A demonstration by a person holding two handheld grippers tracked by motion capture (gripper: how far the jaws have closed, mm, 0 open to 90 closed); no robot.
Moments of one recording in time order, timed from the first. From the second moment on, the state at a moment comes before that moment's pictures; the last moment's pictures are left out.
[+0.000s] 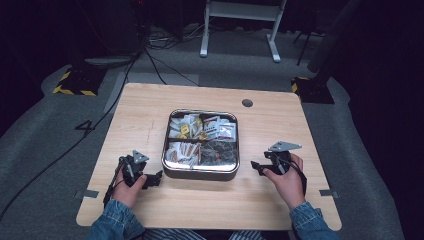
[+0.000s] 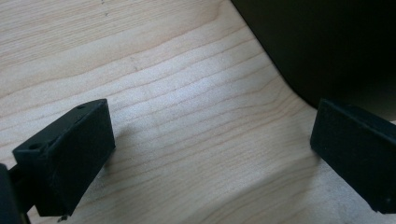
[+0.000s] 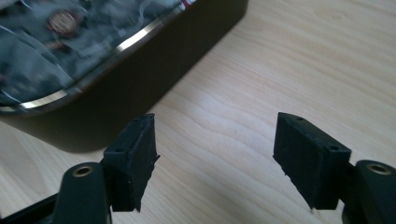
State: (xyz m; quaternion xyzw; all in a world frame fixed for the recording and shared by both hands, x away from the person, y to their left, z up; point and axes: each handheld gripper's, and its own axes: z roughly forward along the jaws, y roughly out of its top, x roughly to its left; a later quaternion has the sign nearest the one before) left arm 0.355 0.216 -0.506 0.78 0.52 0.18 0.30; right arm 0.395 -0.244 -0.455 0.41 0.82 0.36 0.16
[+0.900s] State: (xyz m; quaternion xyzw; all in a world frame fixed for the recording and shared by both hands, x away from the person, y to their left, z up) left arm 0.356 0.217 -0.506 0.79 0.51 0.18 0.30; right arm 0.435 -0.146 -0.395 0.30 0.85 0.40 0.14
